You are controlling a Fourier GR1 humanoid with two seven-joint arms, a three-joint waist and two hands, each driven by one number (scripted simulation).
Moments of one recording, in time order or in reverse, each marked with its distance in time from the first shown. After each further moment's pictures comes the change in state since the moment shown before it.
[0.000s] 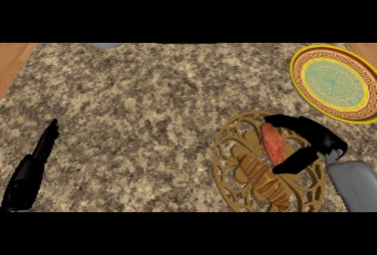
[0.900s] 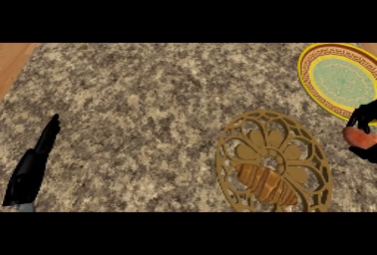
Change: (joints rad) left arm -0.040 -0.026 0.027 0.013 -0.032 -0.017 -0.004; right arm -0.038 -0.339 -0.175 0.149 0.173 0.038 -0.341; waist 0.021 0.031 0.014
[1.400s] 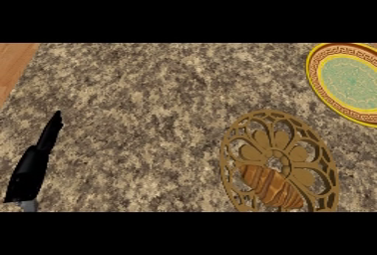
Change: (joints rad) left arm -0.016 -0.003 -0.005 -0.008 0.009 -0.011 -0.009; right arm -0.062 -0.283 -0.166 0.178 0.085 -0.166 -0.315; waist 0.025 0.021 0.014
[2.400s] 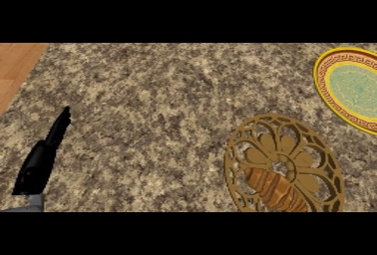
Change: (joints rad) left arm -0.035 -0.004 -0.028 0.012 -0.017 -0.014 0.016; right arm -0.177 -0.131 -0.090 0.356 -0.089 -0.037 -0.608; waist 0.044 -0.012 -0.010
